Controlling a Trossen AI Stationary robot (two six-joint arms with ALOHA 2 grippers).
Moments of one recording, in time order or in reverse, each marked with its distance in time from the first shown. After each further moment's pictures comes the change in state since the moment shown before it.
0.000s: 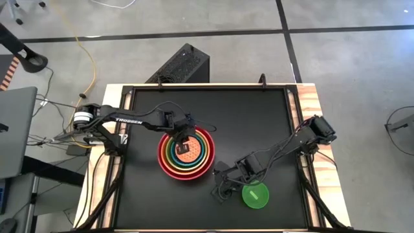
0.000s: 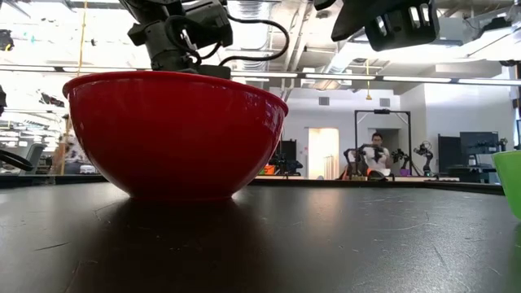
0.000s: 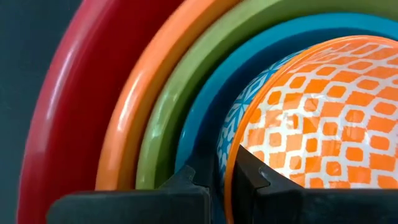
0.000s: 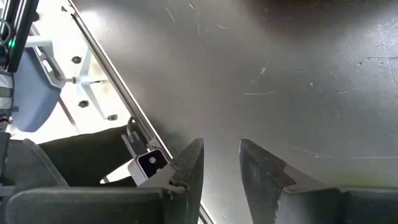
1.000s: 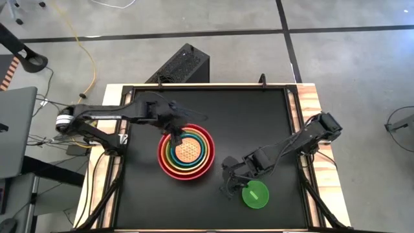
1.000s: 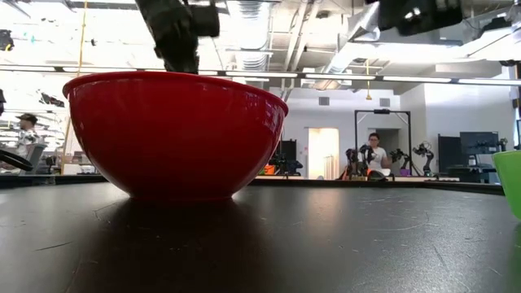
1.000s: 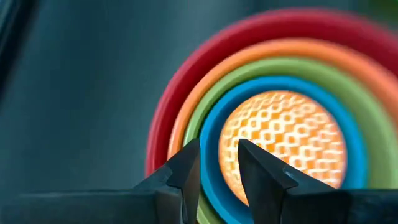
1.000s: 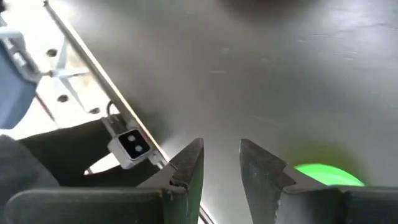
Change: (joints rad) left arm 0.000 -0.212 0.137 -0.201 -0.049 0.030; right arm 0.009 -0.087 0.000 -0.182 -0.011 0.020
